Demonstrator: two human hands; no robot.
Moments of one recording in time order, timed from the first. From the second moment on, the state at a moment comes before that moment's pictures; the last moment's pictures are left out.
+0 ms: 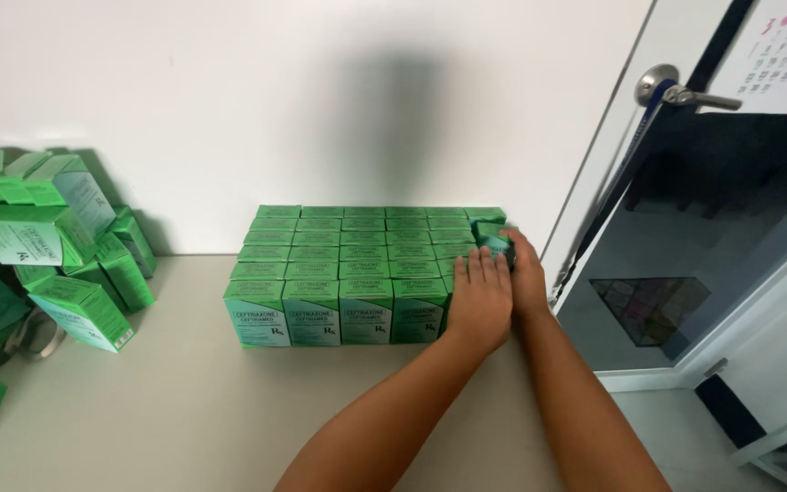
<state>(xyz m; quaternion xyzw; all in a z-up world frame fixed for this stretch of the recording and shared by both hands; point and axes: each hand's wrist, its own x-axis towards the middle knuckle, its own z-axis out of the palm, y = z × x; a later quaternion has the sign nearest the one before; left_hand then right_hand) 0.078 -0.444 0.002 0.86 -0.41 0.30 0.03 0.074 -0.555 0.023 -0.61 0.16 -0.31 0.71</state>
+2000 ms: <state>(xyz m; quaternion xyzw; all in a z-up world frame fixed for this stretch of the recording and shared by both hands) 0.047 -0.138 -0.013 0.73 -0.53 0.20 0.37 0.111 -0.579 0.005 -0.88 -0.03 -0.48 0.07</state>
